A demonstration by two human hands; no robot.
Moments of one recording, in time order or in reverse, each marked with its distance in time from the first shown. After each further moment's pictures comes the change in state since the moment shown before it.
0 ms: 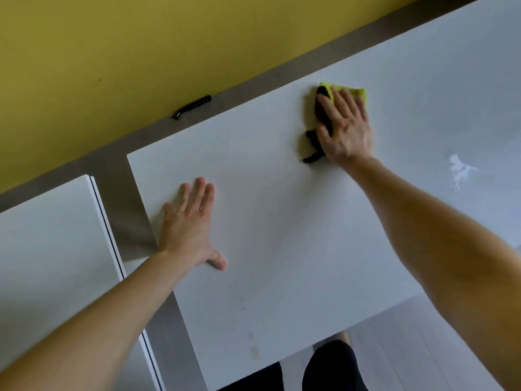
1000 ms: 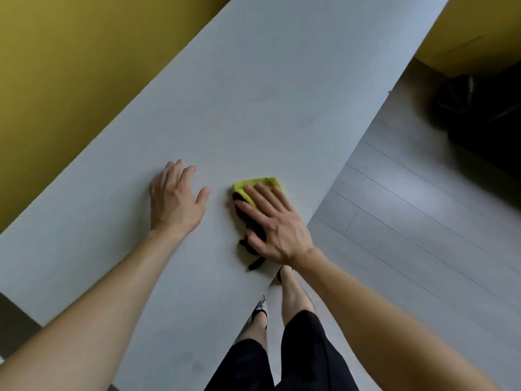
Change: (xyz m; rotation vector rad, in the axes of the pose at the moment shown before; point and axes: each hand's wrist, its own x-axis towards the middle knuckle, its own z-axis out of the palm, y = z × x) left_hand 0.076 0.194 -0.021 -0.232 0.568 0.479; right_hand -0.283 0.039 0.008 0.113 0.108 0.060
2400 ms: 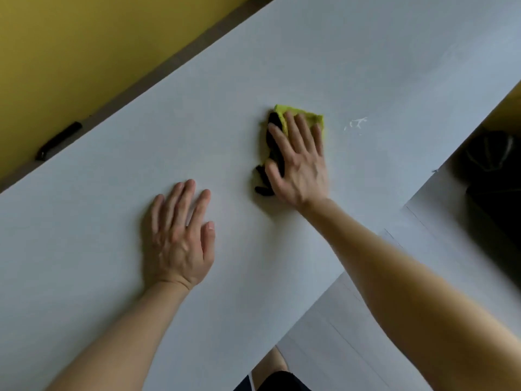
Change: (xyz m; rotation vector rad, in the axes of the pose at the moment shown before) left_hand 0.041 0.036 0.052 0.039 0.319 0.039; right_hand 0.222 0.139 -0.041 -0.083 0.070 0.093
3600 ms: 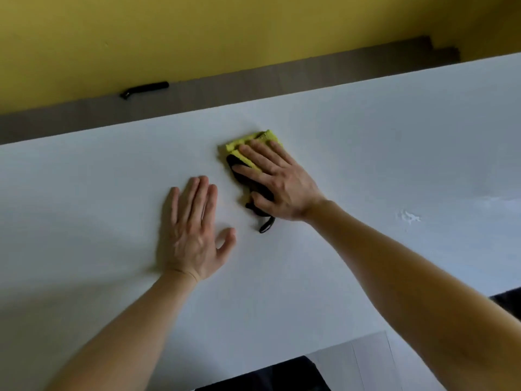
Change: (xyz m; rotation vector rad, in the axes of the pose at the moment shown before) left_hand -0.001 0.003 0.000 0.183 -0.045 -0.381; right_hand 0.106 -0.062 0.028 0.037 -0.335 -1.017
